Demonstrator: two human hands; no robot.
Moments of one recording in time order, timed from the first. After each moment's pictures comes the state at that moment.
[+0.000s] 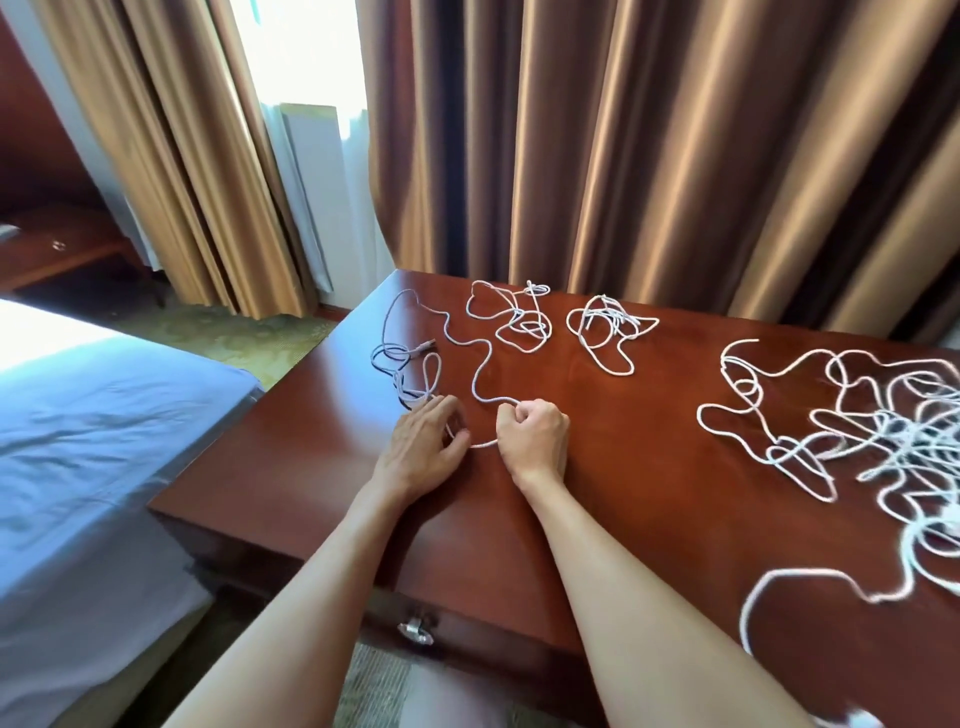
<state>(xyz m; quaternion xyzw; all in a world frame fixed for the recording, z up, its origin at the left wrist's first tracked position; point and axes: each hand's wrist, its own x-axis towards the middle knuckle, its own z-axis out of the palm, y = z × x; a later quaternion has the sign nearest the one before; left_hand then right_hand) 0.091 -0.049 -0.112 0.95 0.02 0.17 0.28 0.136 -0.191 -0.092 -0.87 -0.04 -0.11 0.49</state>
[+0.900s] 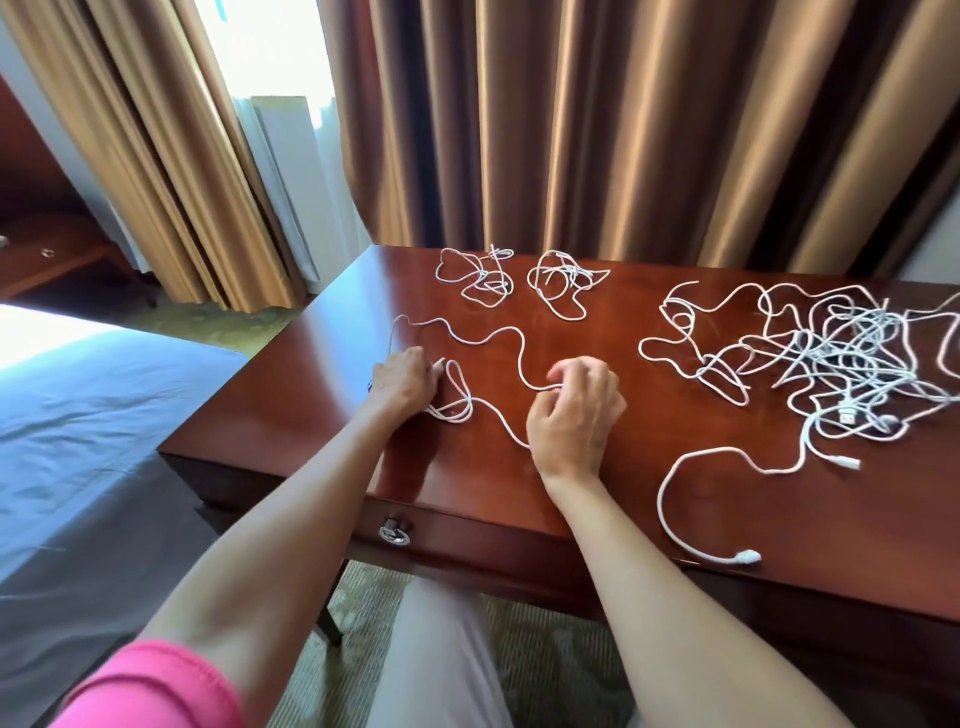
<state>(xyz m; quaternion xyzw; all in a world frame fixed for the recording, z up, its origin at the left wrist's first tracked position) 0.098 -0.082 -0.086 0.97 0.18 0.07 0.15 0.067 -0.292 -0.104 -0.85 -0.07 -0.36 0.38</state>
